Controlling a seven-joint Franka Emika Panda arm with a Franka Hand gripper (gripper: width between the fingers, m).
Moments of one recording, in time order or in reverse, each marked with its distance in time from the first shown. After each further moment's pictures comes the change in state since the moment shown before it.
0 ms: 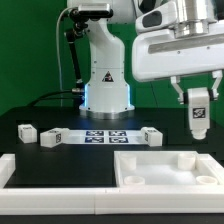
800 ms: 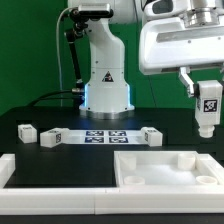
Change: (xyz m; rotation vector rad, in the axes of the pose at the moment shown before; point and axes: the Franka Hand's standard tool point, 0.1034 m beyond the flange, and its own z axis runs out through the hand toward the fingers) arm 0.029 -0.007 -0.003 -0.016 0.087 -0.190
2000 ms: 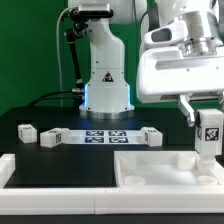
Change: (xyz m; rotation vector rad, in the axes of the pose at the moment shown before) arm 0.000 0.008 0.047 -0.006 0.160 -0.059
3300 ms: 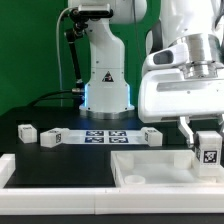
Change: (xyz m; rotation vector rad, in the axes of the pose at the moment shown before) arm -0.024 -0.003 0.024 -0.018 -0.042 0.016
